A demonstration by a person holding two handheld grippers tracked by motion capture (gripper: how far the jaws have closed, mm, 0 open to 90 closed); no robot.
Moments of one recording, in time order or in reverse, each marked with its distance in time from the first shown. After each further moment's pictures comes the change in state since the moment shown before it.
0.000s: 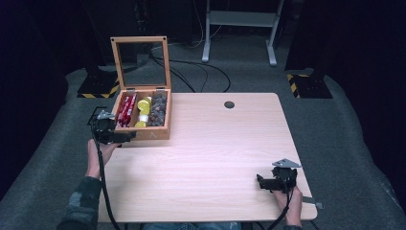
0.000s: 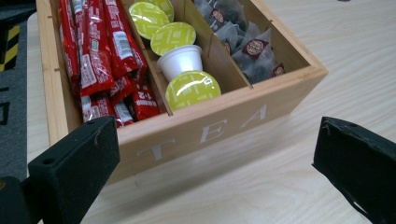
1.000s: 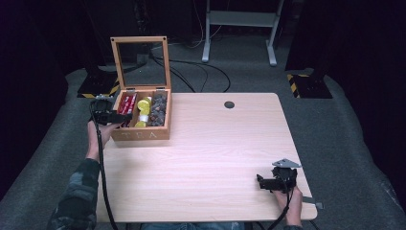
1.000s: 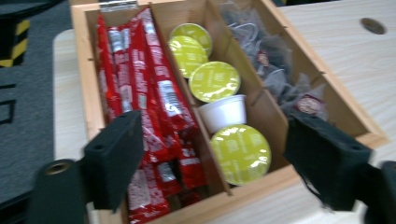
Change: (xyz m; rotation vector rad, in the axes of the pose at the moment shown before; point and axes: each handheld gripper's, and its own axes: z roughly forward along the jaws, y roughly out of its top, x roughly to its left) left arm 0.042 0.044 0.030 0.010 0.030 -0.058; right arm 0.000 0.000 0.000 0.000 0.001 -0.001
